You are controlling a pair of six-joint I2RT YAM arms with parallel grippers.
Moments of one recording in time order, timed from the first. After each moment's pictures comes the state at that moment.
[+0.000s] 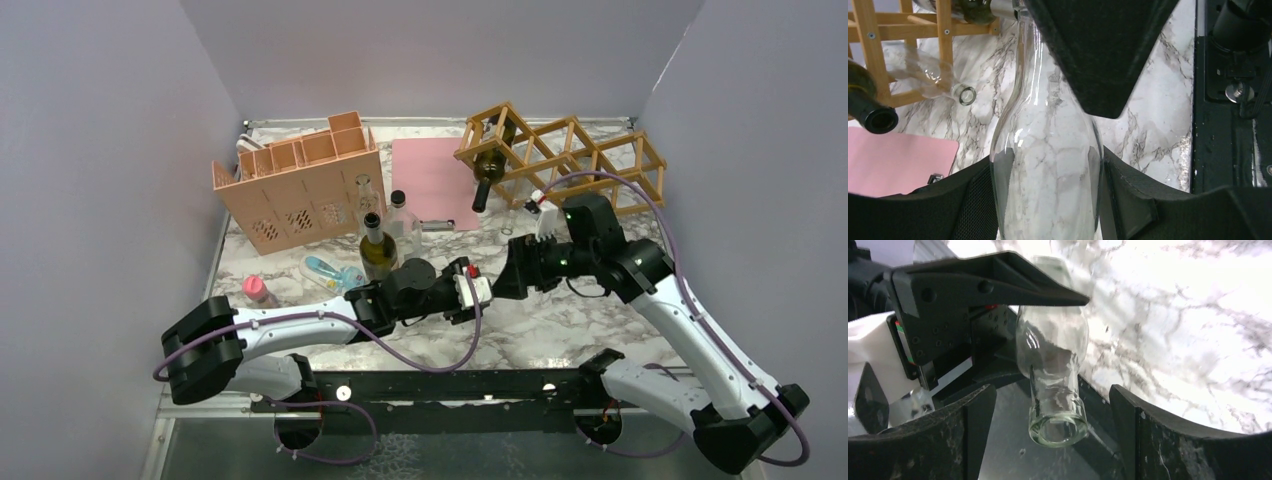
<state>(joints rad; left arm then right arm) -1.14 1.27 0.67 0.35 0.14 0.33 0.53 0.98 1.06 -0.94 -0.54 0.29</state>
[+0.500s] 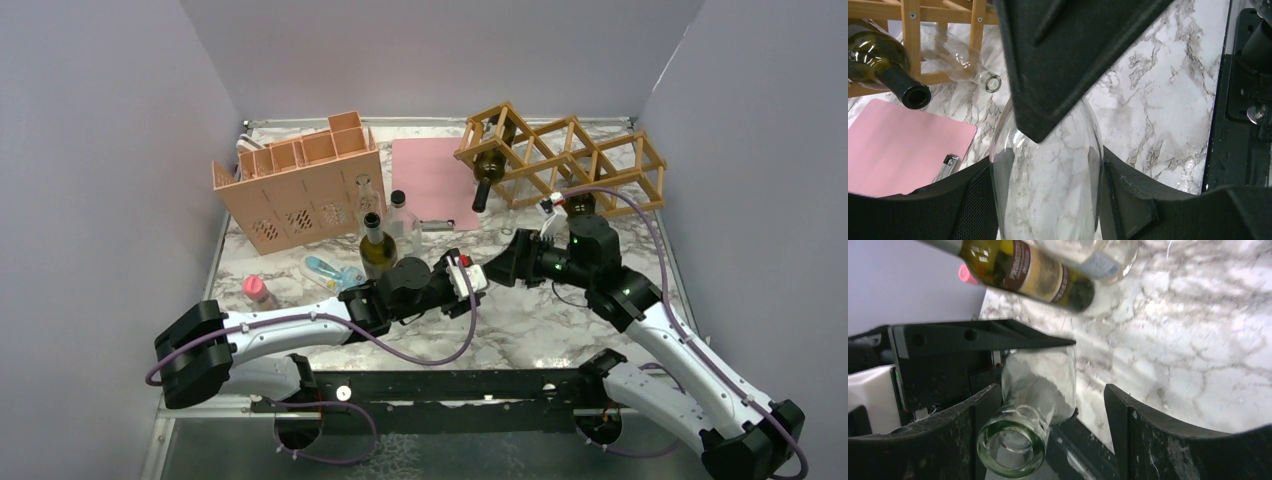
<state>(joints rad) -1.14 1.23 0.67 0.33 0.01 0.25 0.53 0.81 0.72 -0.36 -0.45 0.65</state>
